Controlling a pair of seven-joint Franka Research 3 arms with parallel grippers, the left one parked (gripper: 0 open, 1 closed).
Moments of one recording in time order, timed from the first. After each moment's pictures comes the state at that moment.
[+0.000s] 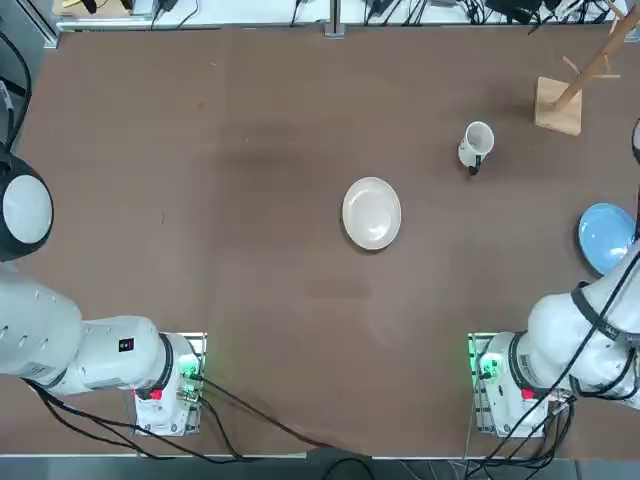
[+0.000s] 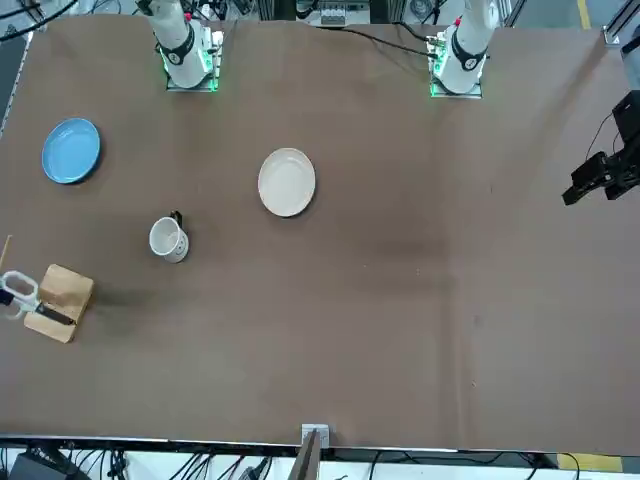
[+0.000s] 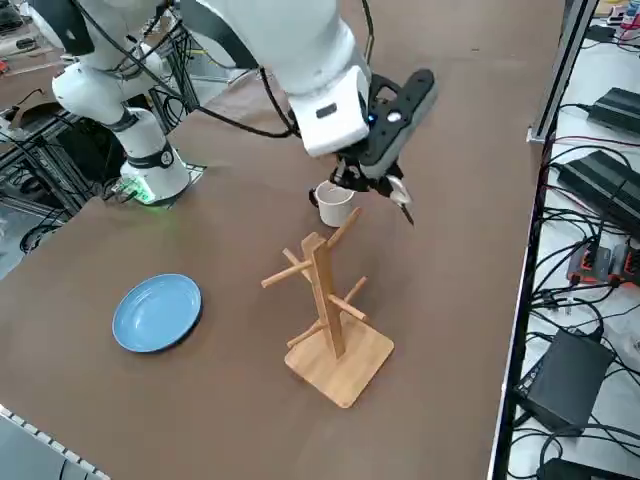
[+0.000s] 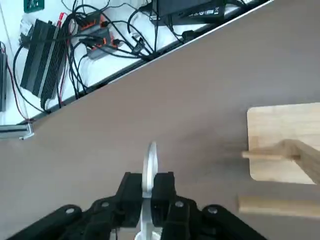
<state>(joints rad) -0.45 0.65 0.13 -1.00 0.35 1.75 -0.03</state>
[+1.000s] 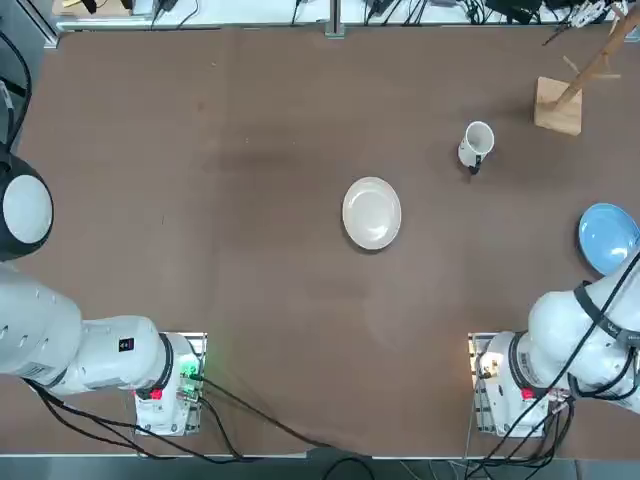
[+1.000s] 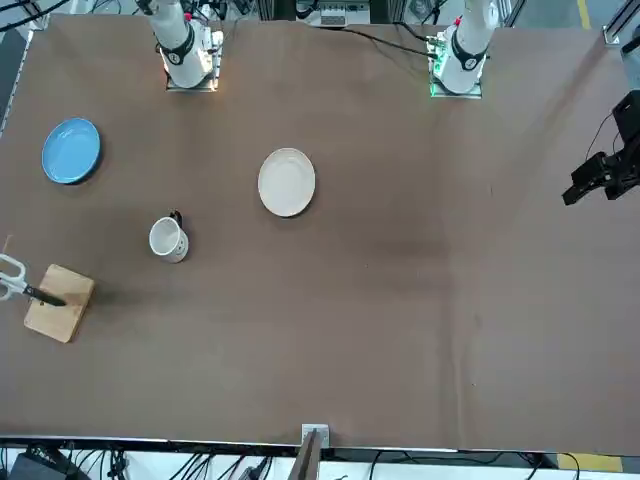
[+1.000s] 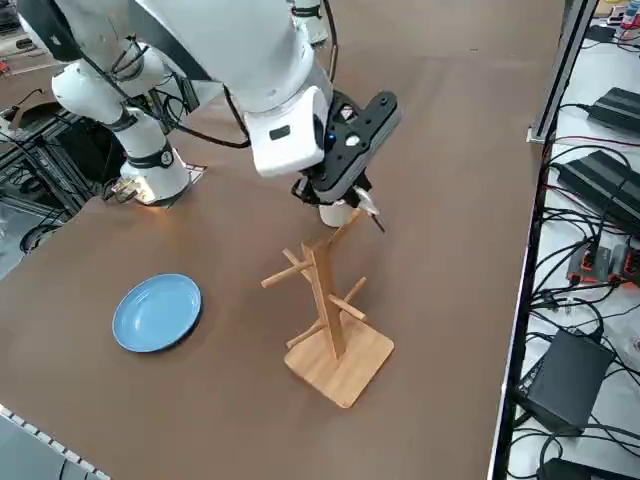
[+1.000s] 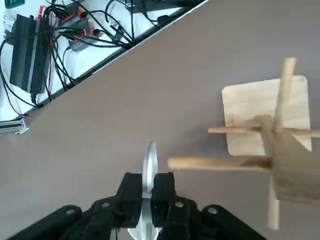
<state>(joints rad) -0.53 0.65 0.13 -0.97 0.35 1.62 -0.02</state>
